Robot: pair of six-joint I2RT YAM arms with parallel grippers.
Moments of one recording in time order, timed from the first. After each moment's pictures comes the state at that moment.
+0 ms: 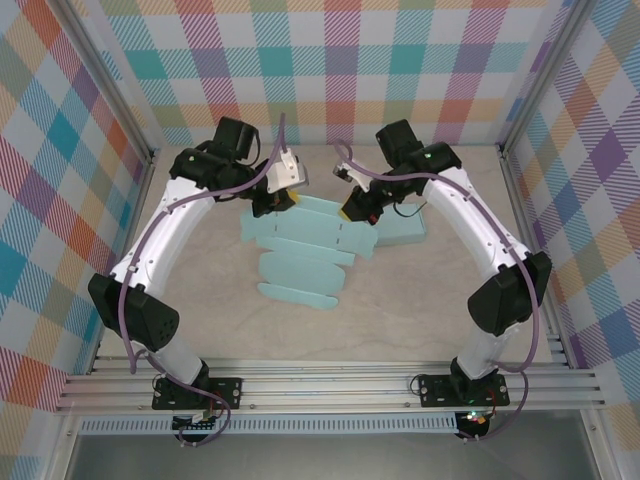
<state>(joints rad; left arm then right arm) -0.38 1.65 1.81 -1.10 0.53 0.92 0.48 1.75 1.86 -1.18 -0.64 -0.50</state>
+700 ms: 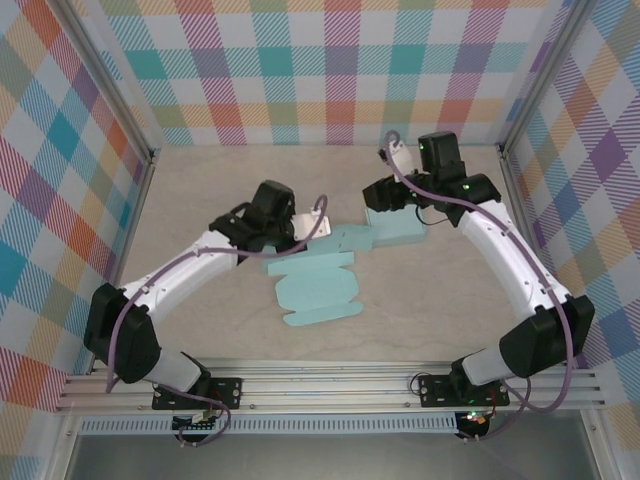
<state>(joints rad) -0.64 1.45 1.15 -0.45 0.06 0.84 0.37 1.44 1.48 -0.72 -0.42 -0.02</state>
